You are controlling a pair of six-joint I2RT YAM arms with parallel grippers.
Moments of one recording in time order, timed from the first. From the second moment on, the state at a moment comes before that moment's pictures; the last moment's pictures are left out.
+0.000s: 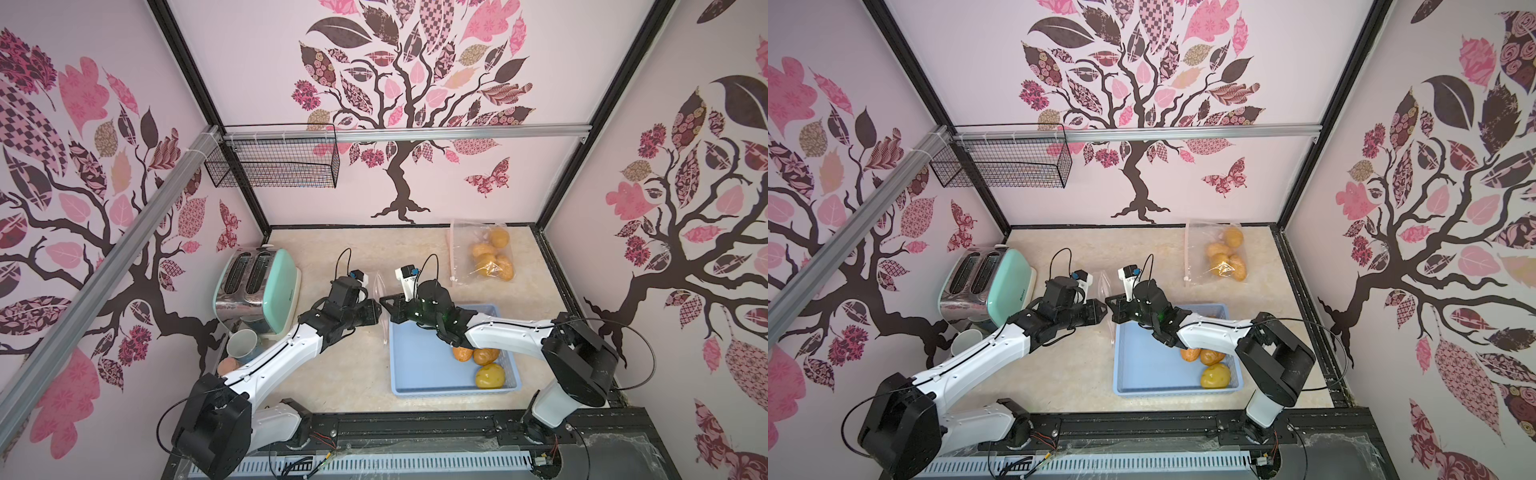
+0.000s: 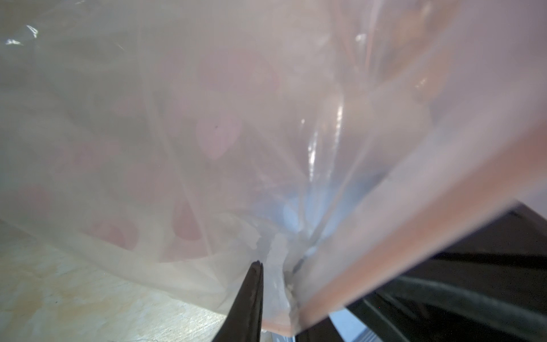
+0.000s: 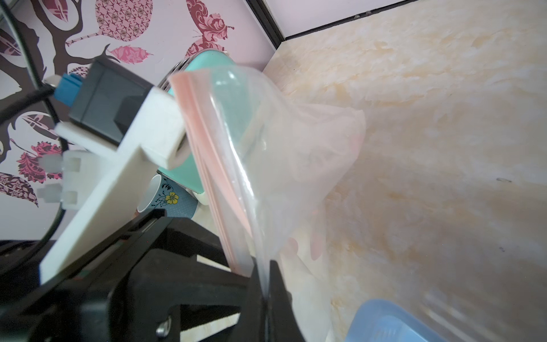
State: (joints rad) left arm -0.53 1.23 0.76 -0.26 0.19 -0.58; right arm 0.87 1.64 0.90 0.43 -0.15 0.63
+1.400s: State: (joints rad) left arm -0.54 1.49 1.18 -1.03 0.11 -0.38; right arm 0.85 1.37 0.77 0.29 -0.11 0.55
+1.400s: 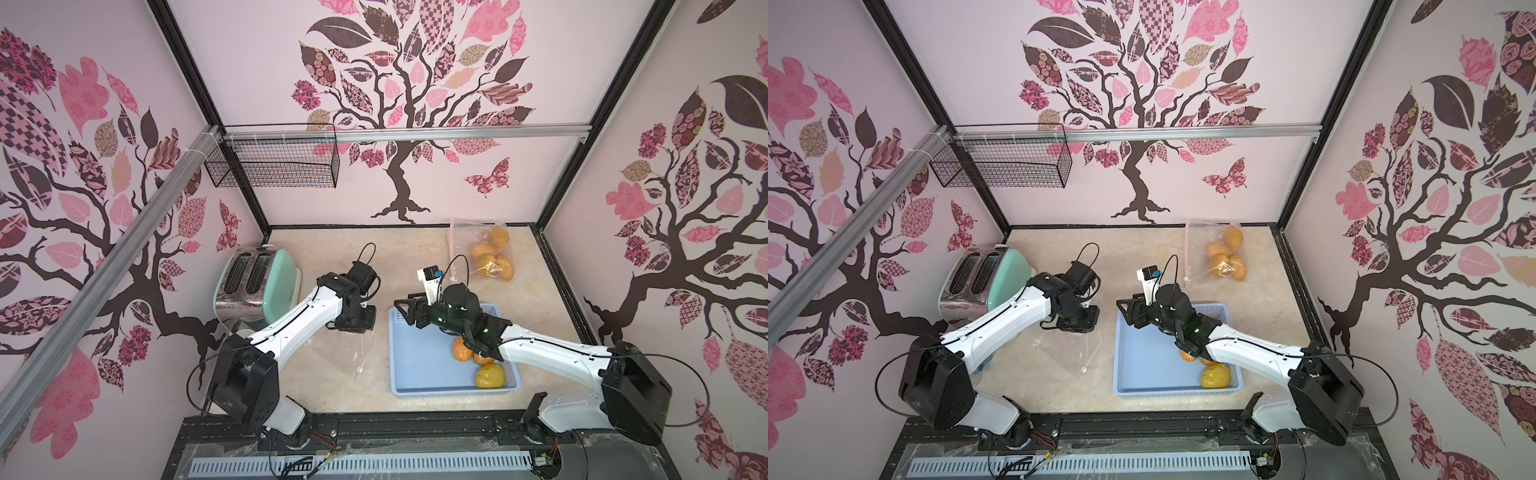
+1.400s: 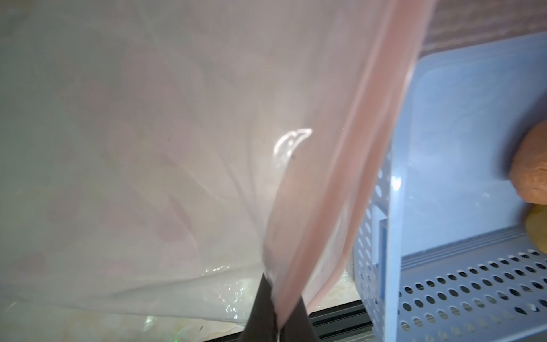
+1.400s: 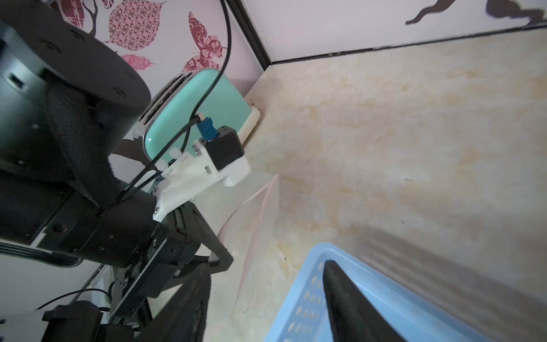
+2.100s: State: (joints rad) left arm -0.54 1.41 1.11 -0.86 0.23 -0.43; right arm 0.87 1.66 0.85 0.42 -0.24 0.72
